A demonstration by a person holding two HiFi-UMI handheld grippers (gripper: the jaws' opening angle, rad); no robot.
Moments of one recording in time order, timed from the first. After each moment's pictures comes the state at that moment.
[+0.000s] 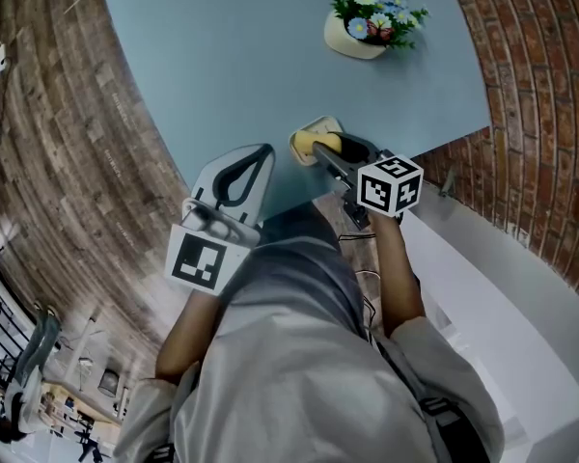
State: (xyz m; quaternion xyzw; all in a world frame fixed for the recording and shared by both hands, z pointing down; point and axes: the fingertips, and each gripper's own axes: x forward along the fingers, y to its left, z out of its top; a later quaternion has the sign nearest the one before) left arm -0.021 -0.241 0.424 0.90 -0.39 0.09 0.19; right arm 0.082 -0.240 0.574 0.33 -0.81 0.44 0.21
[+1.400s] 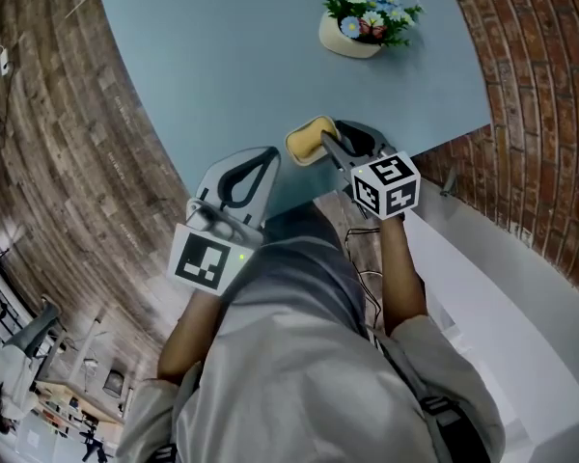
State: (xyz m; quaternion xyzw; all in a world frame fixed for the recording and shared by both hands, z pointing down) left arm -0.004 -0.240 0.424 0.90 -0.37 0.10 0.19; right arm 0.100 -0.264 0.566 0.36 -0.83 0.31 0.28
